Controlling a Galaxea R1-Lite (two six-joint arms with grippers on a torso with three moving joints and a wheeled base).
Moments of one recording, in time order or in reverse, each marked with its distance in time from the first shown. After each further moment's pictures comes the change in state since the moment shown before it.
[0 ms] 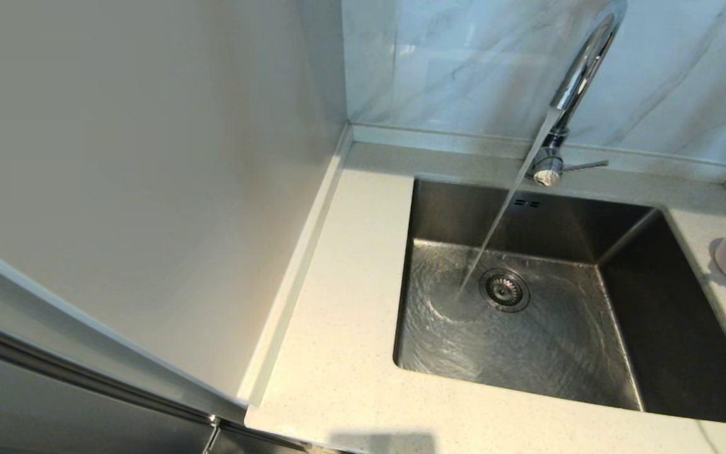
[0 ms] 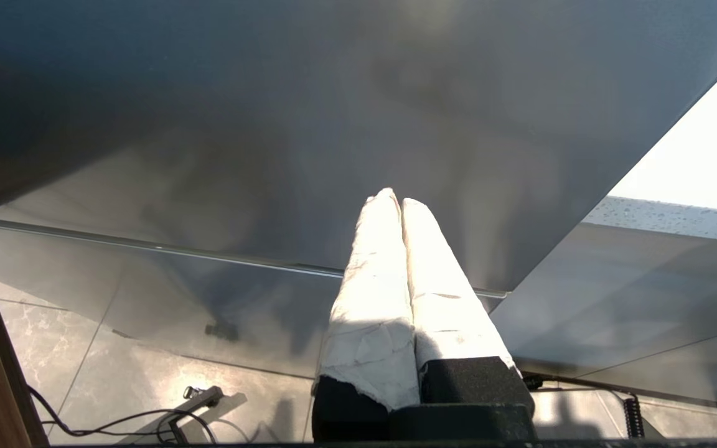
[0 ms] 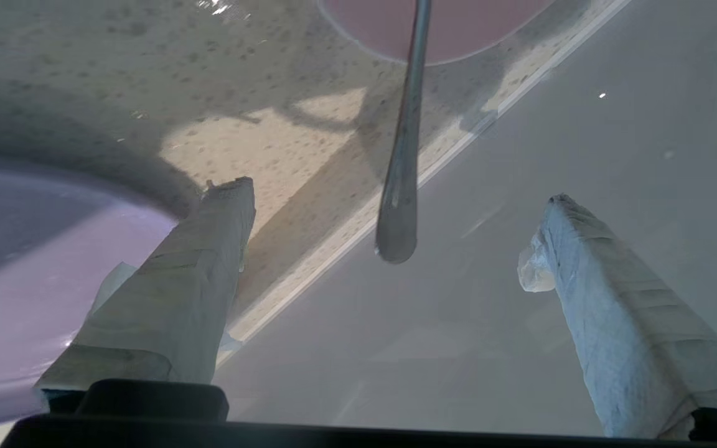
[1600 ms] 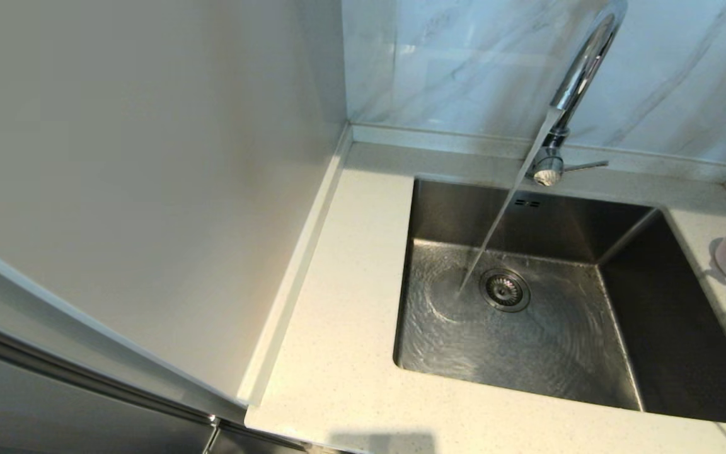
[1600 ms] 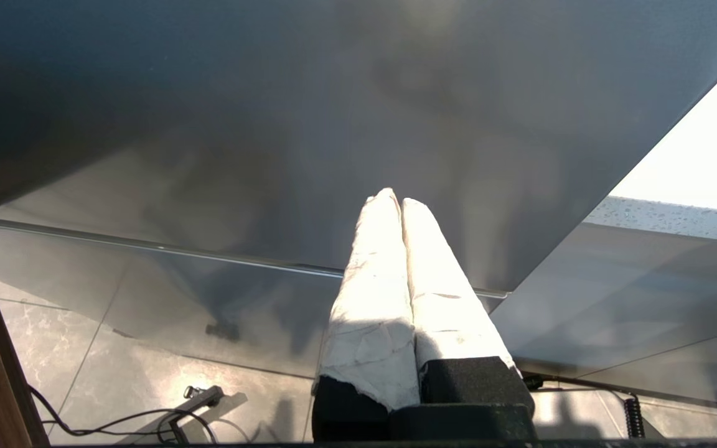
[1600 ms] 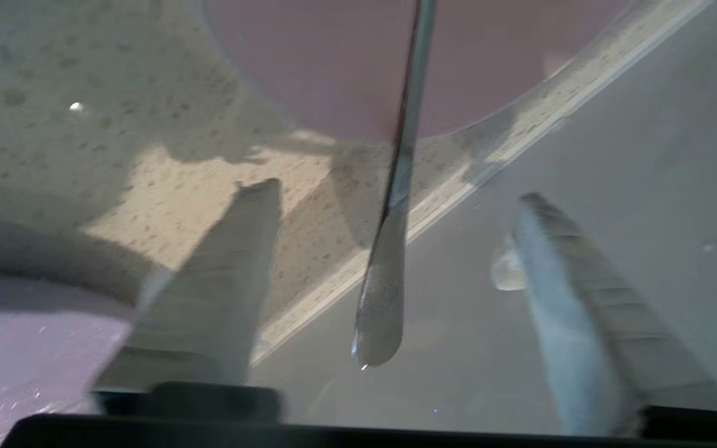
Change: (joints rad) left arm 0.000 0.000 0.000 0.000 0.000 0.000; right arm 0.038 0.105 0.028 -0.153 -0.129 0.002
